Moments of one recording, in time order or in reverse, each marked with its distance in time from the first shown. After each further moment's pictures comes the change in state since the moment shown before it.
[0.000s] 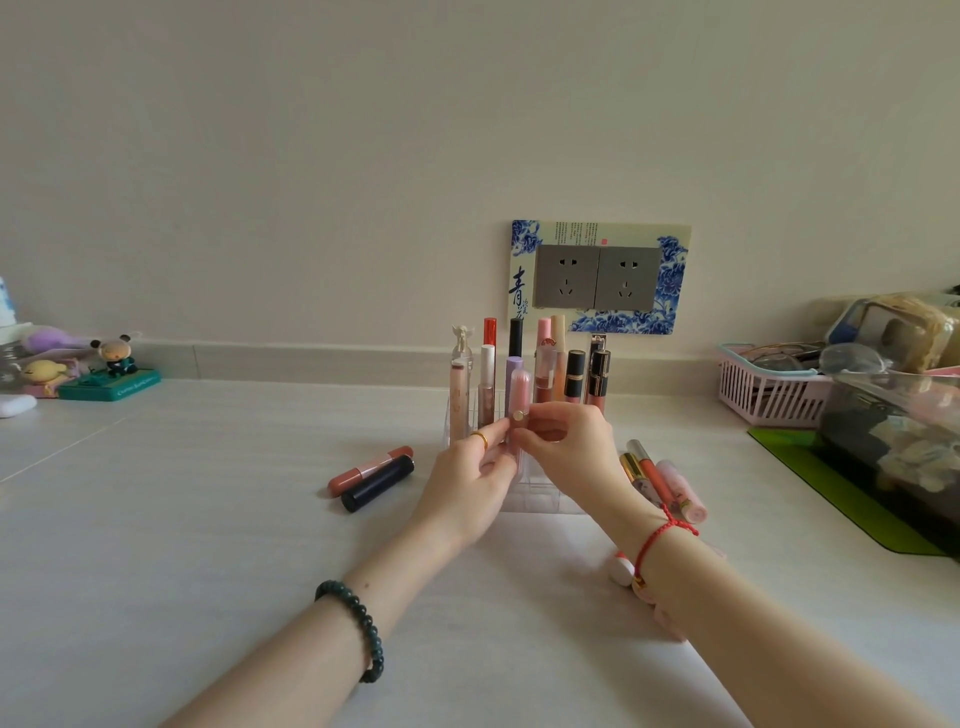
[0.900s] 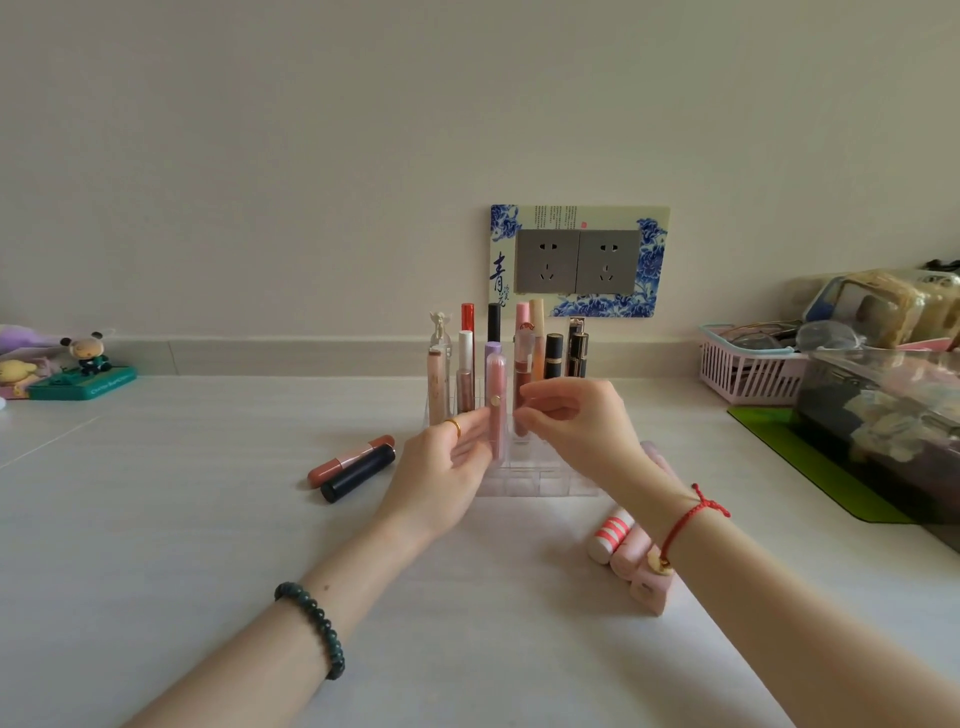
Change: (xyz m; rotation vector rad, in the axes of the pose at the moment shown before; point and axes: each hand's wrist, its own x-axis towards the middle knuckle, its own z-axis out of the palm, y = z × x) left_hand -0.011 0.009 -0.007 0.003 0.015 0.054; right_hand -0.005 -0.001 -0.029 -0.008 -0.006 -0.014
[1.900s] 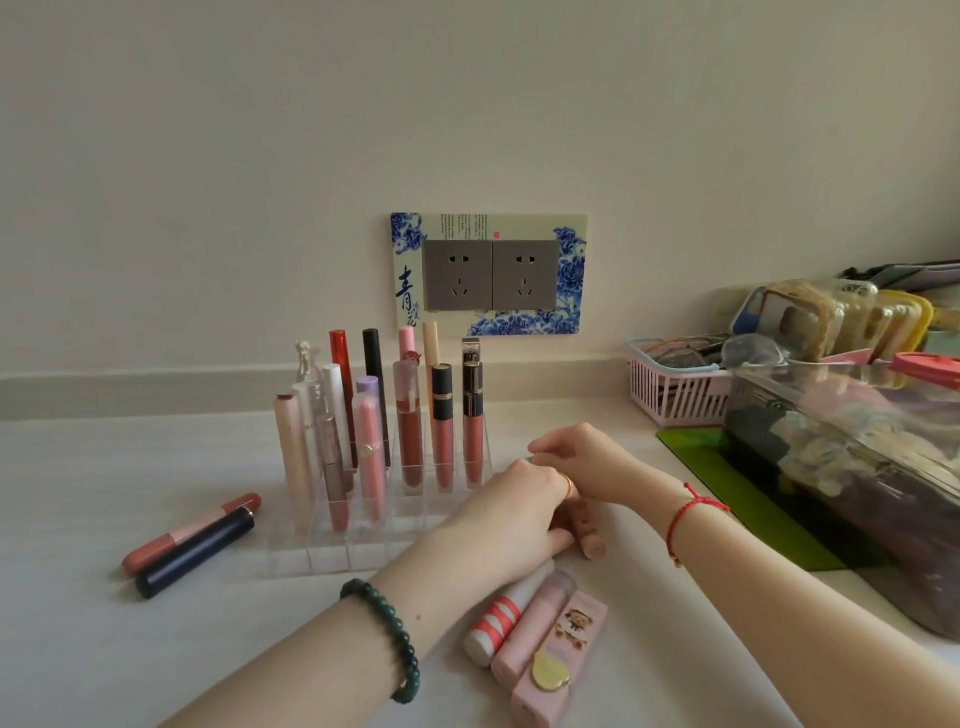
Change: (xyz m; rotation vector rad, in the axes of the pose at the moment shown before) left_hand 0.064 0.031 0.126 0.703 -0.501 0.283; right_hand 0.056 0.121 -0.069 -0.302 -0.293 0.243
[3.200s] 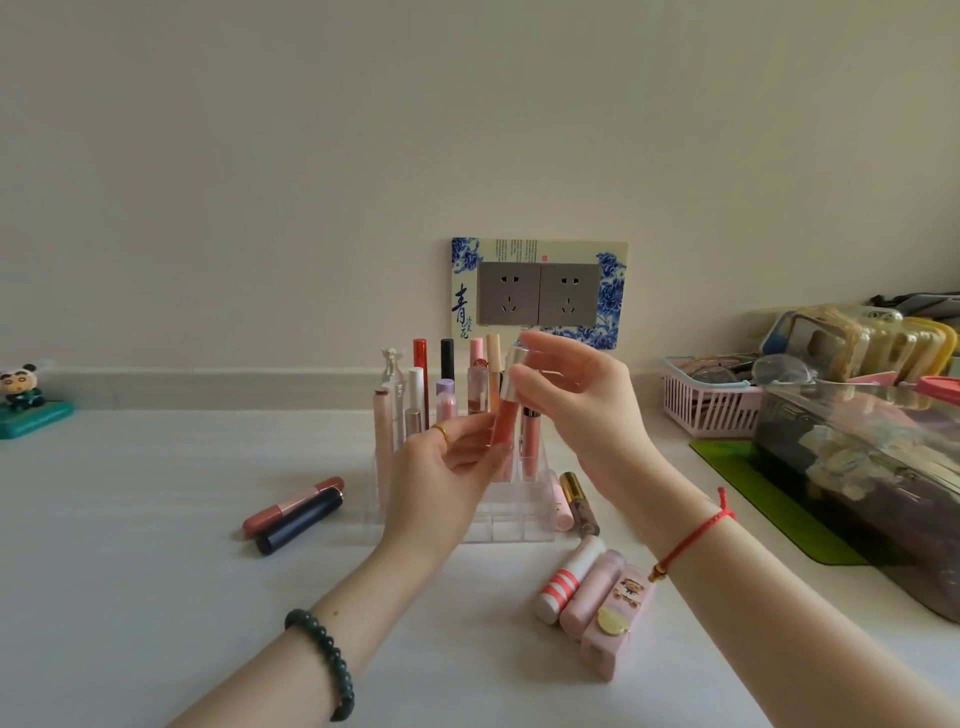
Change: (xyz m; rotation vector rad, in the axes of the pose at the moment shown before) left_hand -0.077 -0.036 -0.038 -0.839 0.745 -0.189; right_hand -0.070 -0.133 -0.004 0.768 0.340 -0.306
